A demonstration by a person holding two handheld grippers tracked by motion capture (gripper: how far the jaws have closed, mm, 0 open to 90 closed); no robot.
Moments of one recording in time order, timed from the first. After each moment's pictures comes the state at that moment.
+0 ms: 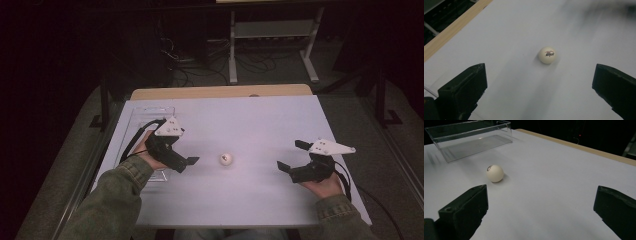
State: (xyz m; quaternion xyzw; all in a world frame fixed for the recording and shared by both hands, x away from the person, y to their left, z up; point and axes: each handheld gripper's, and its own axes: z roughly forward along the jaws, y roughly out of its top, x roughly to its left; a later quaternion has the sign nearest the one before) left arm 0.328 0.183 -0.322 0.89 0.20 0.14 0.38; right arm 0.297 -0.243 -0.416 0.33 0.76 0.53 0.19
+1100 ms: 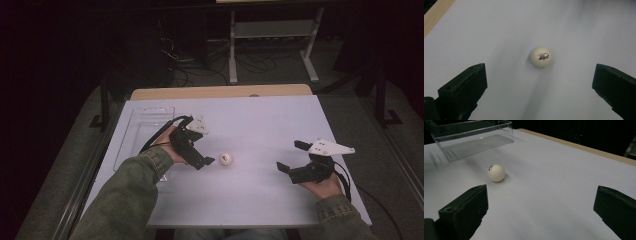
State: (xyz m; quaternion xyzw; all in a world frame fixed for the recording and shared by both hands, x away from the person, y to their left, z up) left arm 0.353 0.131 -0.337 0.93 0.15 0.10 0.31; right arm 0.296 -0.242 -0.416 0.33 0.76 0.53 0.19
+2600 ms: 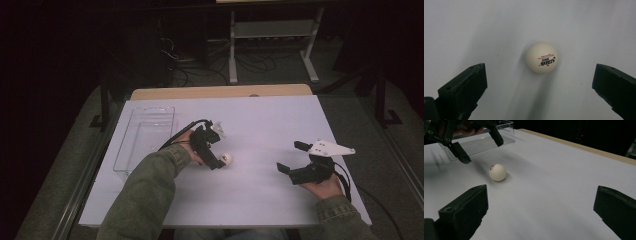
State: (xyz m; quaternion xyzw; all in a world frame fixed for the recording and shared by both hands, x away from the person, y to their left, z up) left arm 0.387 0.092 -0.387 0.96 0.15 0.04 0.24; right arm 0.295 -0.243 -0.417 0.33 0.76 0.53 0.19
